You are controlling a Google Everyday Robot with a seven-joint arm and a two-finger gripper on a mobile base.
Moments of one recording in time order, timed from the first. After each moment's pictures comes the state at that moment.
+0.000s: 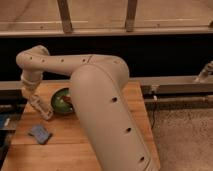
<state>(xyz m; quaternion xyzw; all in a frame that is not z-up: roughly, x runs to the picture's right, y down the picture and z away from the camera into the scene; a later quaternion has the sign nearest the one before) -0.396 0.020 0.767 -0.35 -0.18 0.23 0.89</state>
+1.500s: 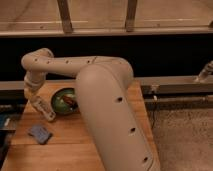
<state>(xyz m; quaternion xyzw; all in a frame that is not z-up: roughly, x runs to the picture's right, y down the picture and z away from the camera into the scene) -0.392 0.026 0.769 -0.36 -0.17 0.23 0.89</state>
